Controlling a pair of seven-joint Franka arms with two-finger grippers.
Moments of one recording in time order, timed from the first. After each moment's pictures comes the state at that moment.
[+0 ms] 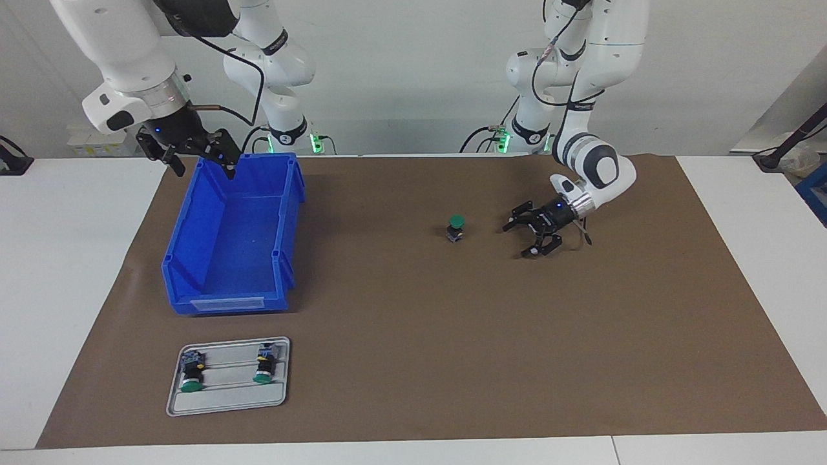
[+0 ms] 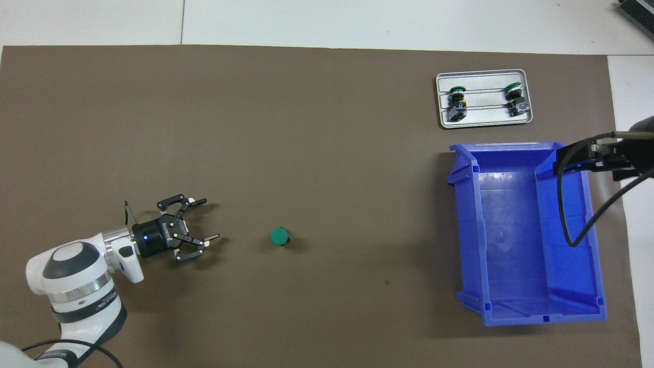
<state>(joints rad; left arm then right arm) 0.09 0.14 -0.02 -2.50 -1.58 2.08 2.62 -0.03 0.01 0.05 -1.54 0.00 1.50 0.12</state>
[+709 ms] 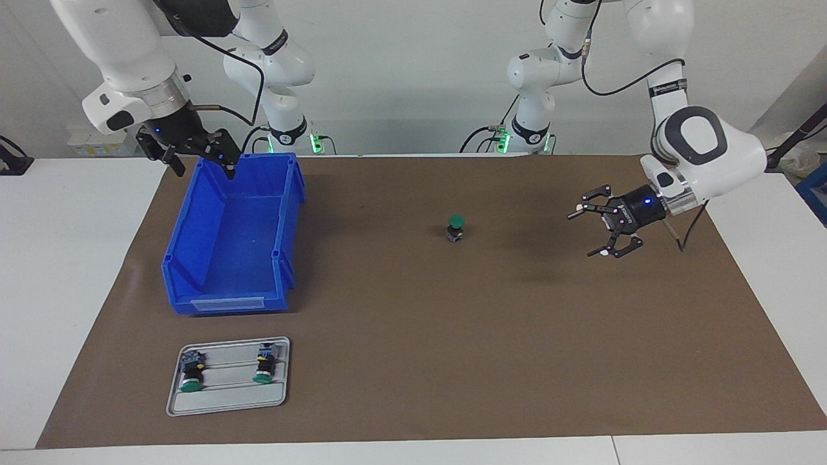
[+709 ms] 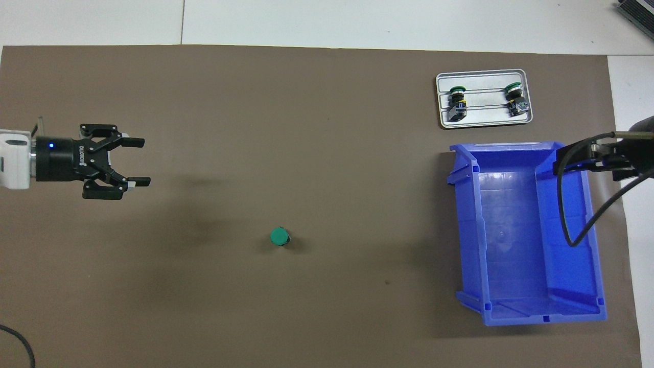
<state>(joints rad) 0.18 0.11 -0.04 -1.89 -0.88 1.78 1.58 -0.03 0.01 0.05 -1.54 0.00 1.50 0.12</state>
